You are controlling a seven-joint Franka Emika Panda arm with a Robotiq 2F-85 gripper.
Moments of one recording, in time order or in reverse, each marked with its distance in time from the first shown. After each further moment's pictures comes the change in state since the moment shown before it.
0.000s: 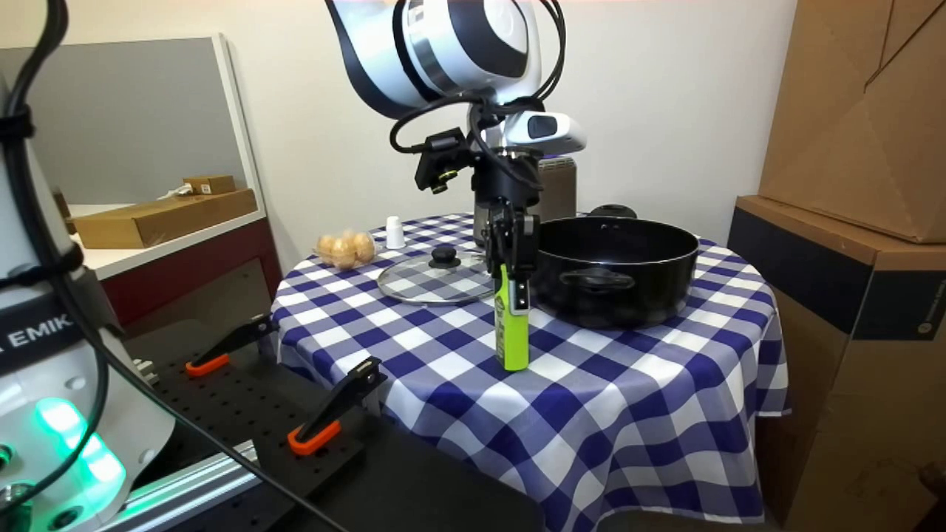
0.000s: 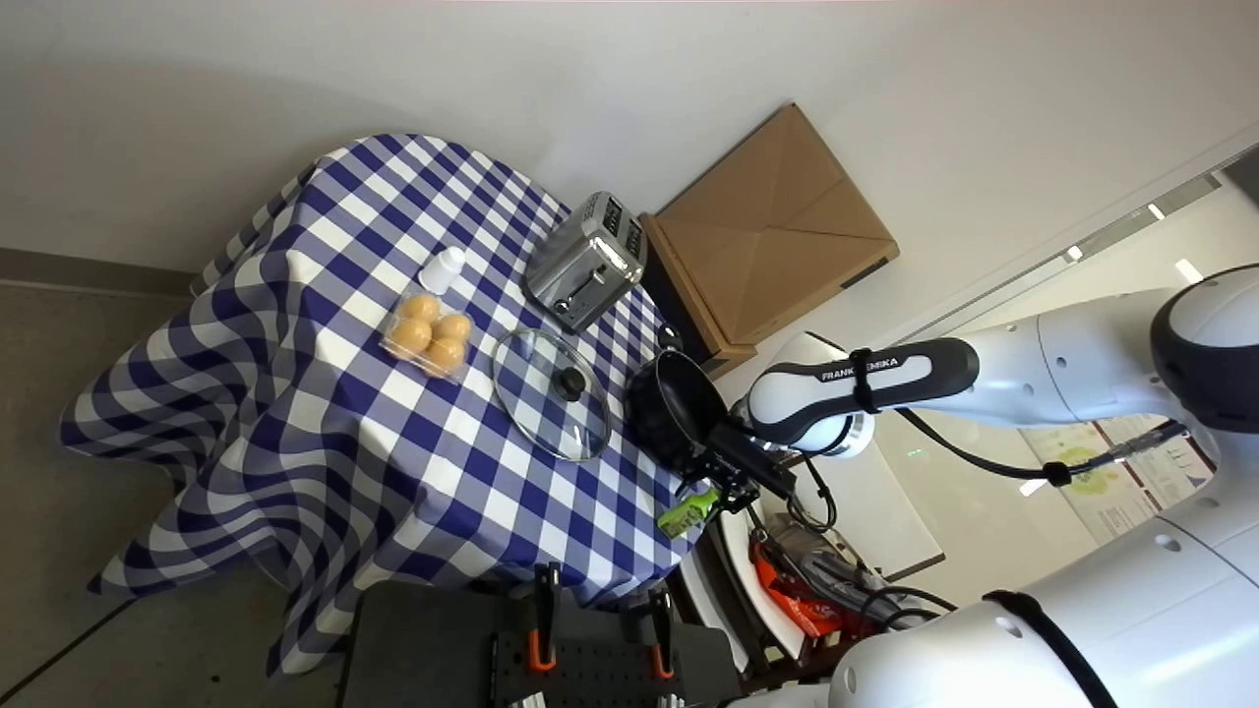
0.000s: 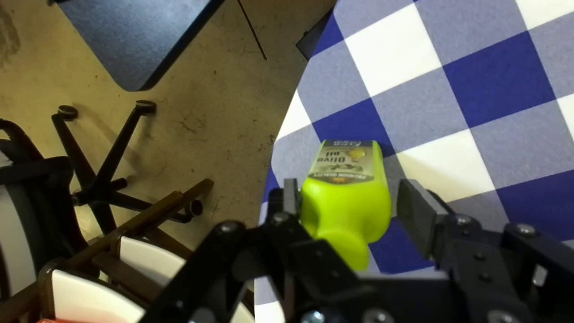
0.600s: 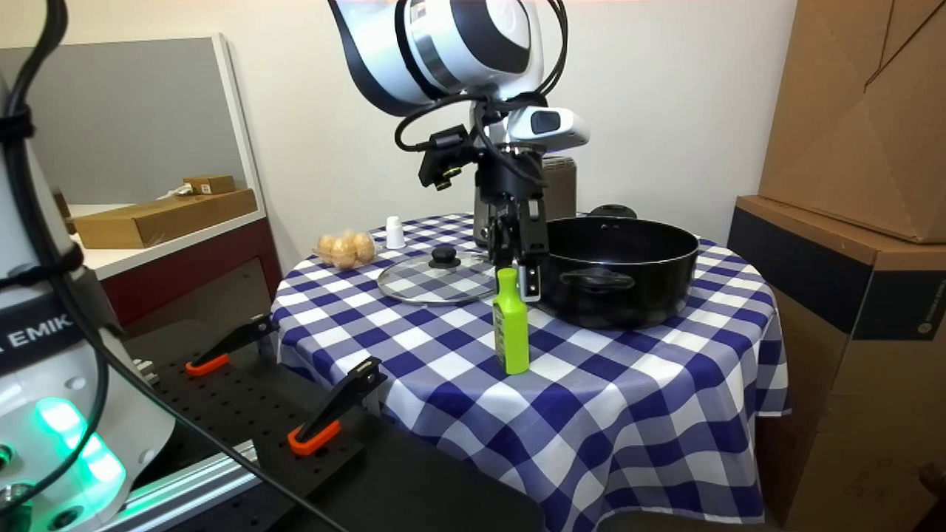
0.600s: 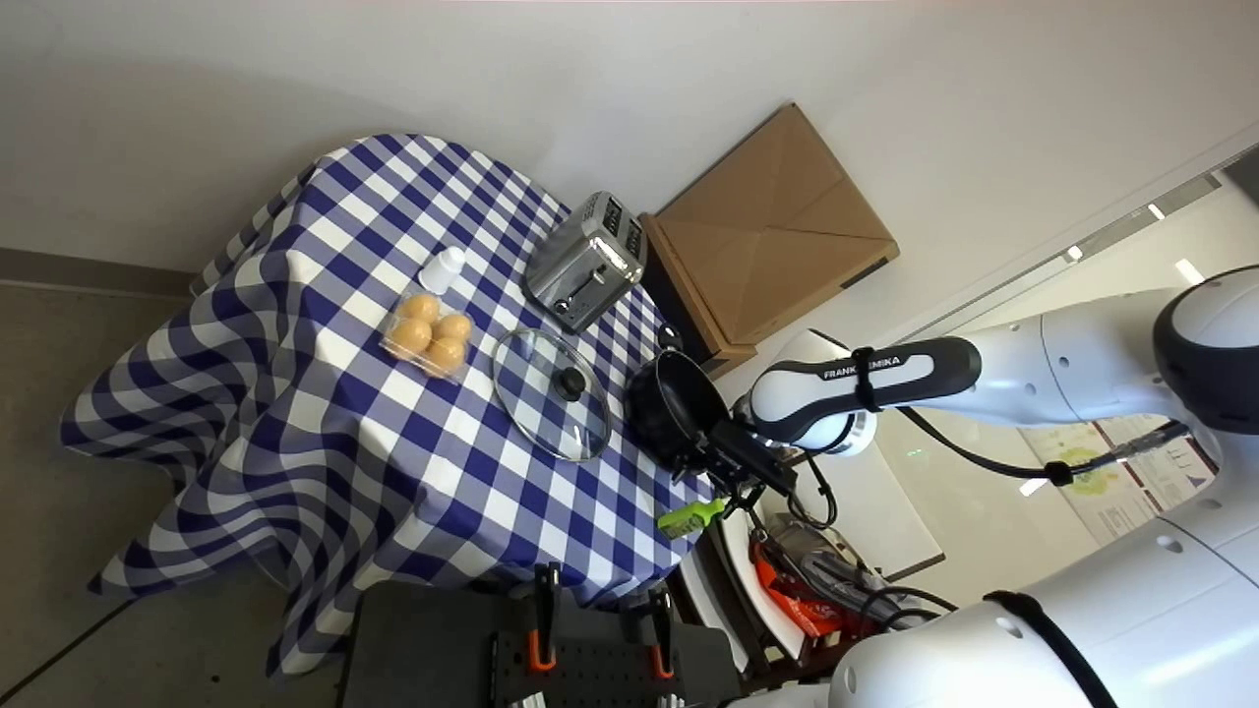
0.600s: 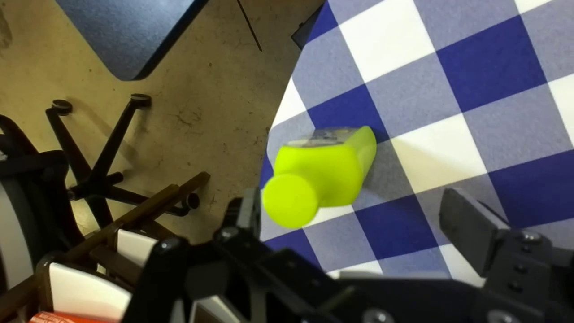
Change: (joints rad) arm 0.001 -0.005 -0.003 0.007 0.000 0.014 0.000
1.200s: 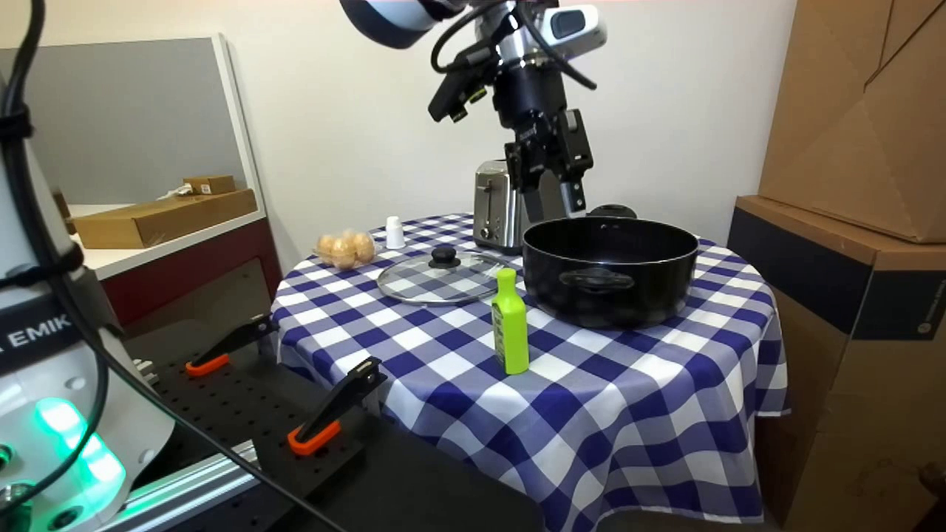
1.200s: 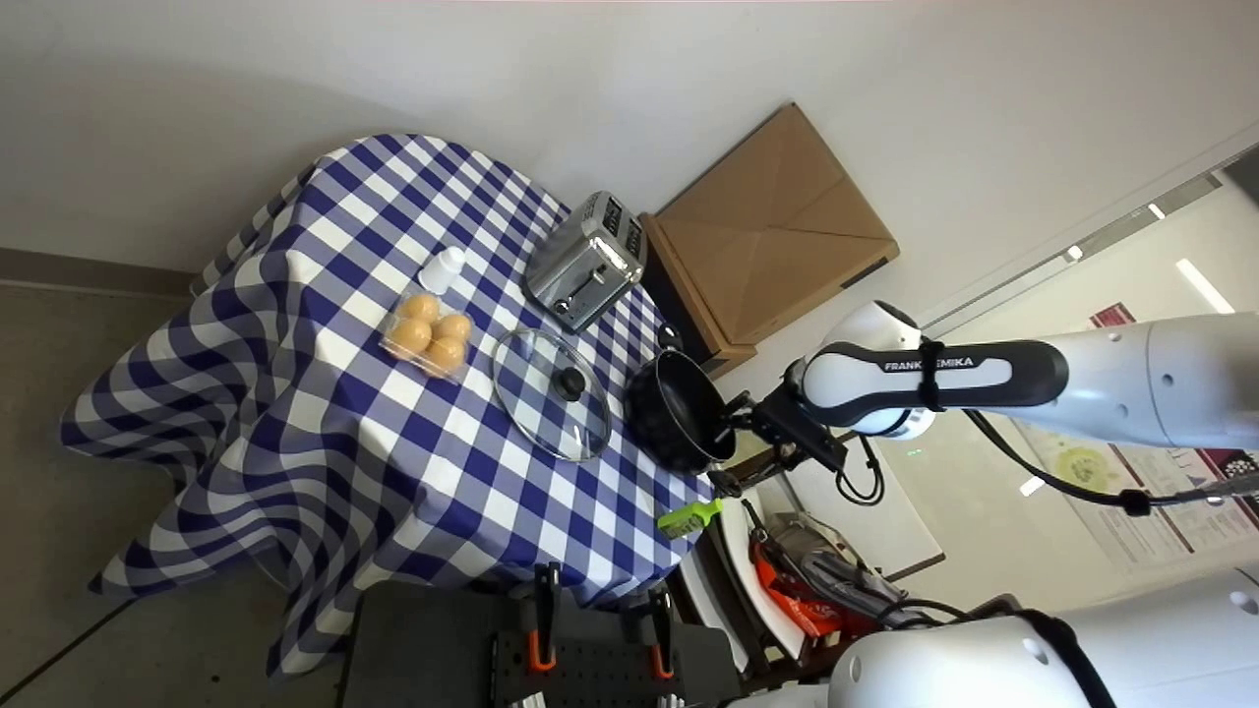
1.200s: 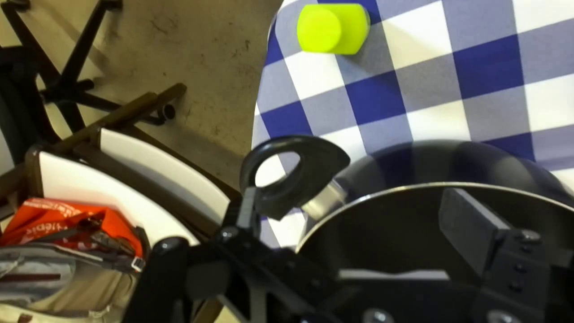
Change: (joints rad) arm -0.015 -0.211 -0.011 -0.010 -0.101 0.031 -0.086
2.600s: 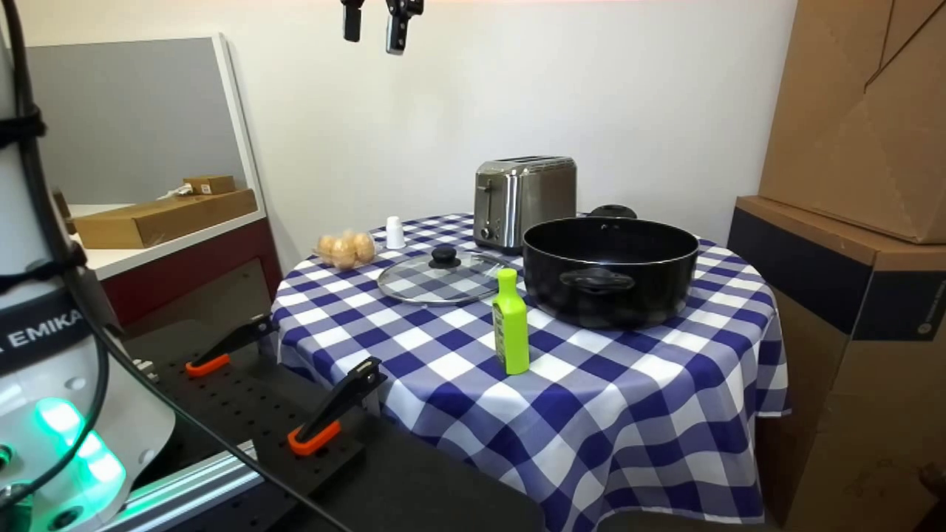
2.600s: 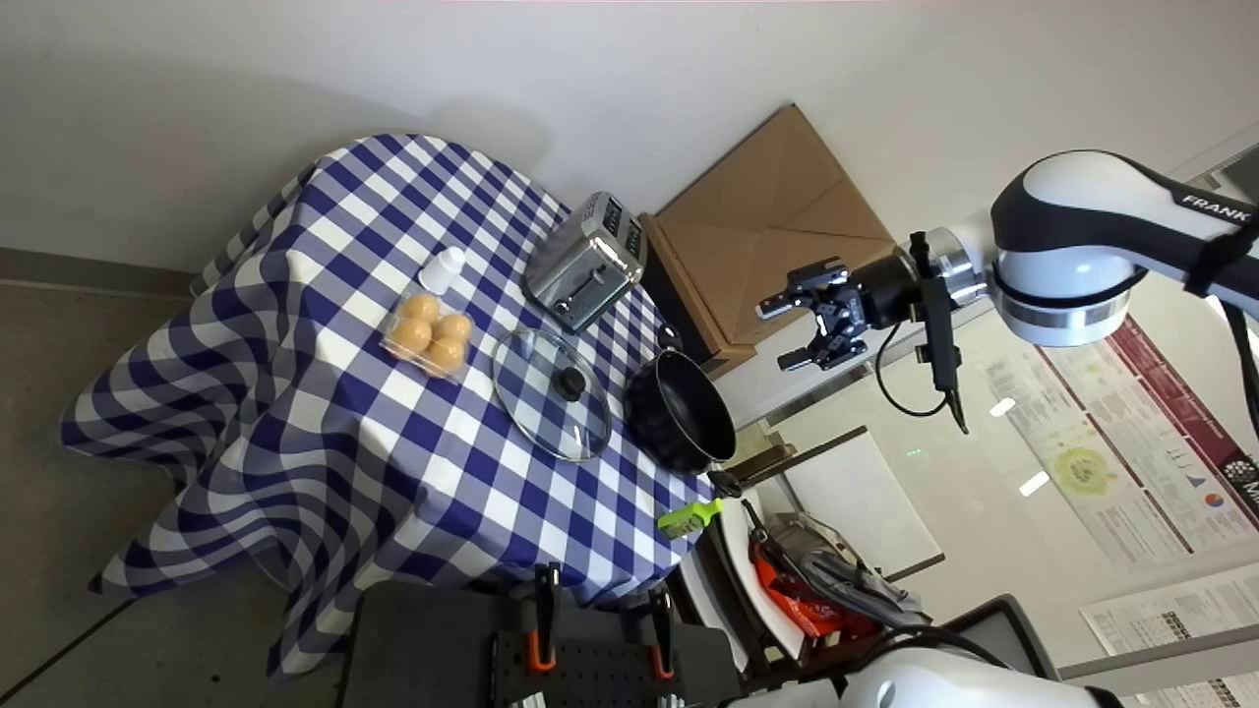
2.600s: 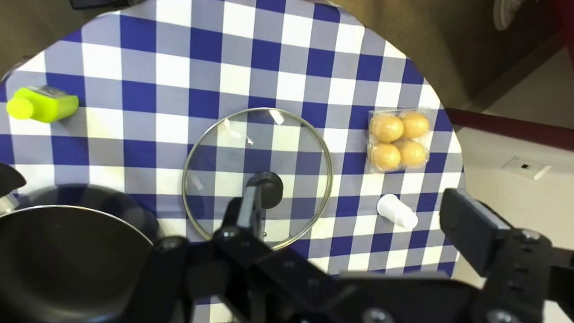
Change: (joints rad) arm 0.166 -0.503 0.146 0.067 0.749 -0.611 -0.661
